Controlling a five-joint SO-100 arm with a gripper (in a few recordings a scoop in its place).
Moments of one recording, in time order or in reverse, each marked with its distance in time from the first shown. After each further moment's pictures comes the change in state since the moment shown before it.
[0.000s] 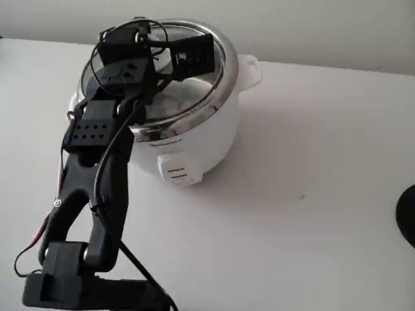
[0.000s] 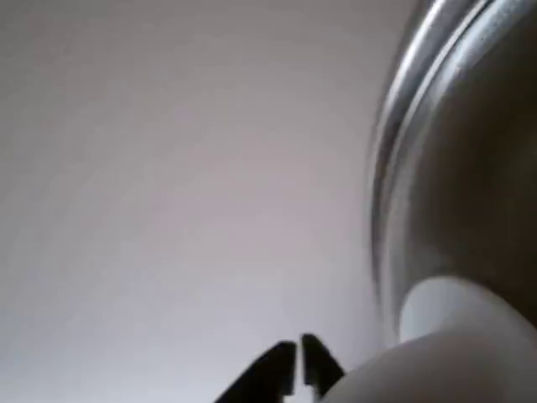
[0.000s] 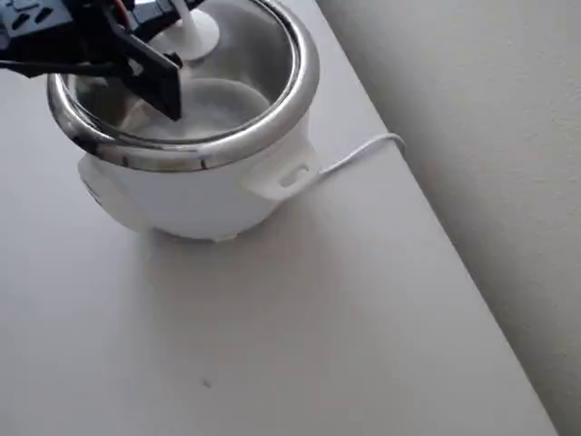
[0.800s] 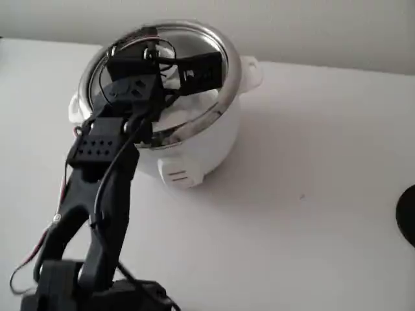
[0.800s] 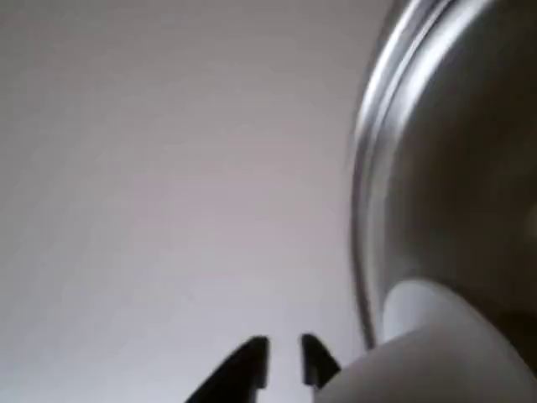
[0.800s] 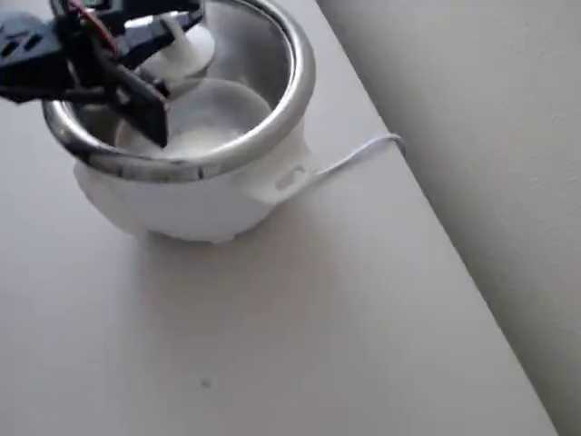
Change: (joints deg) arm 4.0 10.8 16.3 -3.4 0.5
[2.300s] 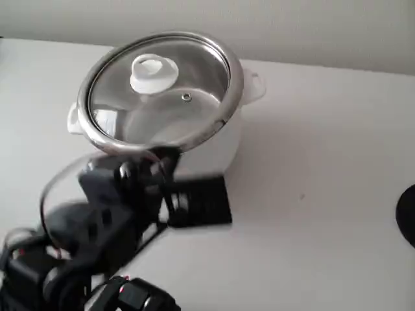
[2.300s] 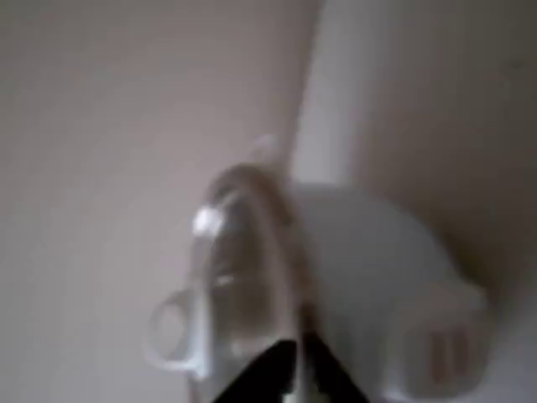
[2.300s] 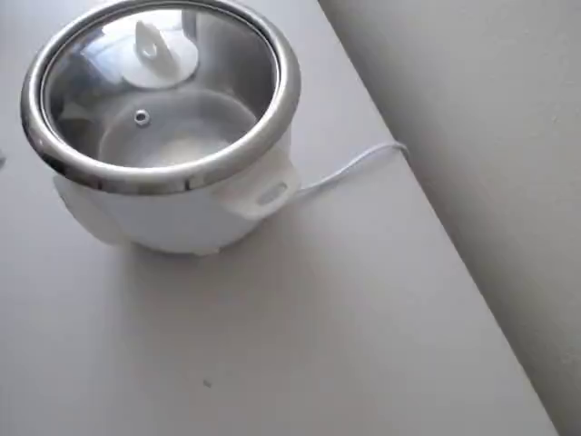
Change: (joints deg) arm 21.1 61.1 16.7 65.4 -19.7
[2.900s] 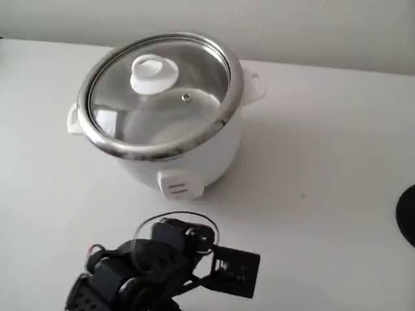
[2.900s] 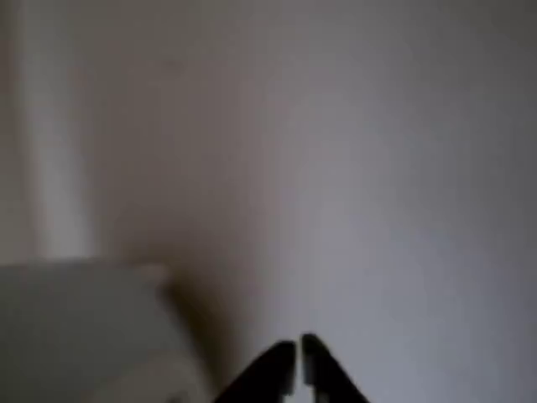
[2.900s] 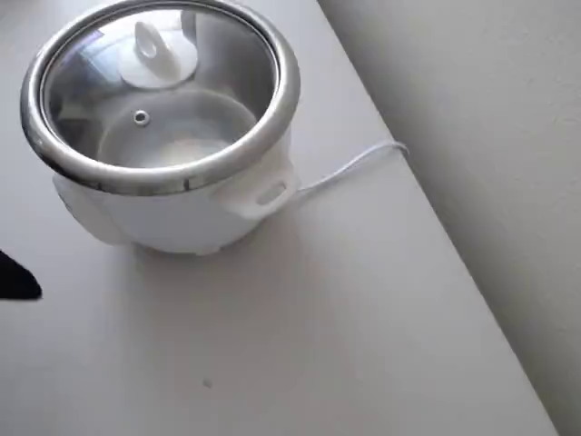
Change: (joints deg) arm 8.0 11.9 41.7 2.3 -0.2
